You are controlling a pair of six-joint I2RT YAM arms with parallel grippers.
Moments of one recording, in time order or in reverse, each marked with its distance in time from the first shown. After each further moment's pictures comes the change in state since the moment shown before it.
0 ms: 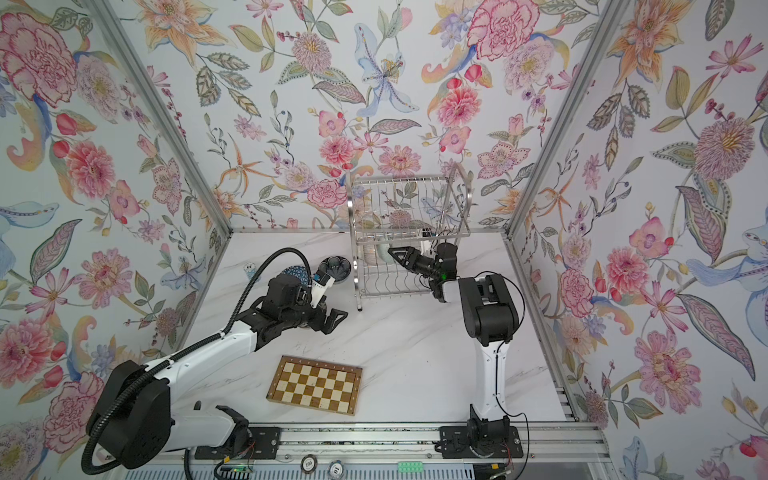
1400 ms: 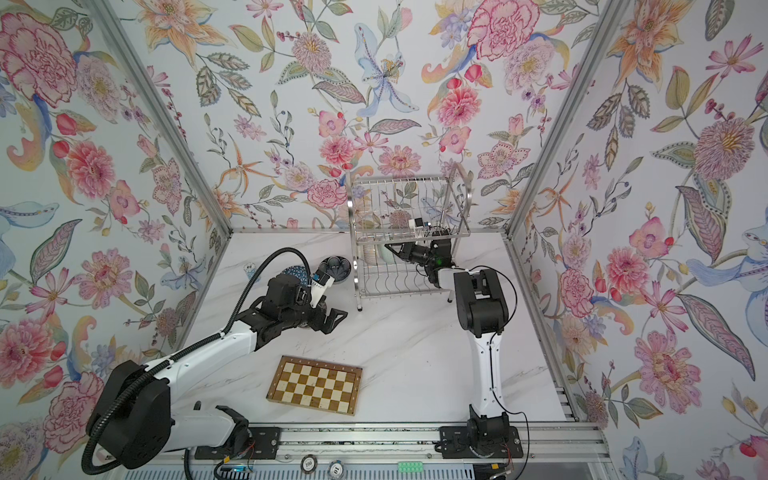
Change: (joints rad) left arm 0.007 0.000 0.000 0.000 0.003 -0.004; right arm 0.000 0.151 0.298 -0.170 -0.112 -0.052
